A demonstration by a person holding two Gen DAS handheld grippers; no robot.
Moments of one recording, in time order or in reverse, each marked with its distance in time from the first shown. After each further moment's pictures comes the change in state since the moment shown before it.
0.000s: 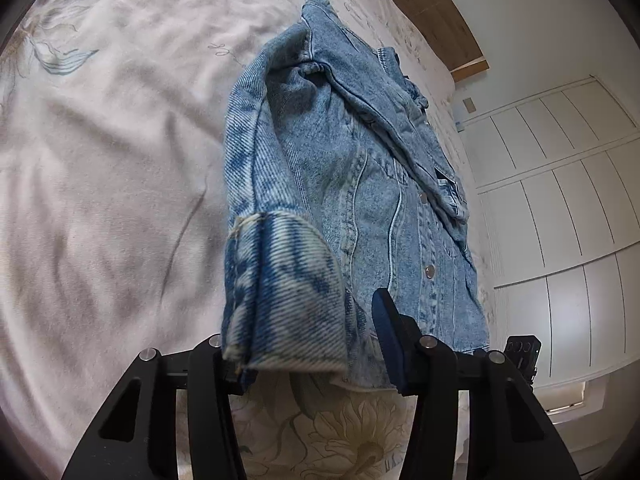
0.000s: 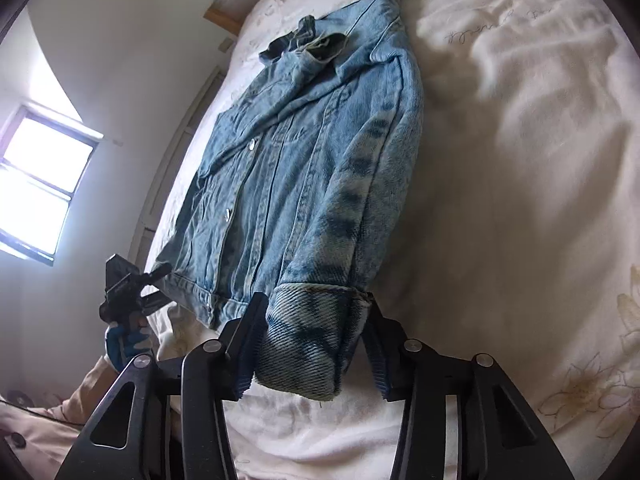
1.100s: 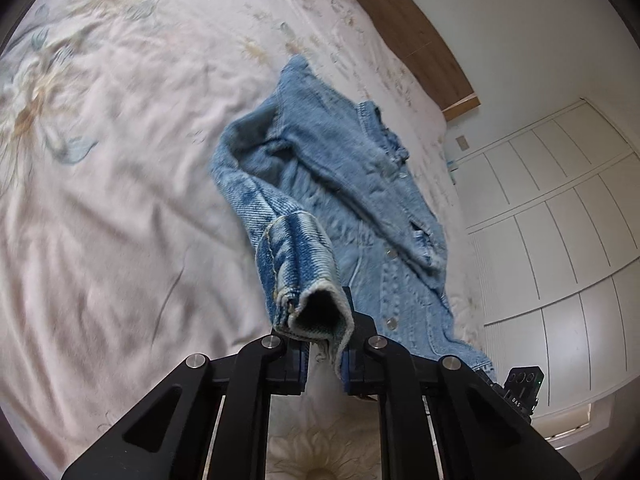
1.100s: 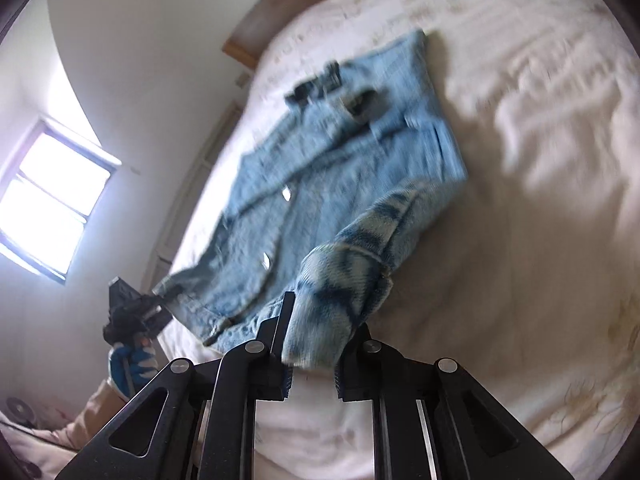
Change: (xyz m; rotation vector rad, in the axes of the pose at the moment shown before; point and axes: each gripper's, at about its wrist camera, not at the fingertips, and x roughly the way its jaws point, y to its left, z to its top) left arm -0.031 -0.042 0.029 -0.003 -0.166 -0.015; right arm -0.024 0.032 0.017 -0.017 -0.161 0.046
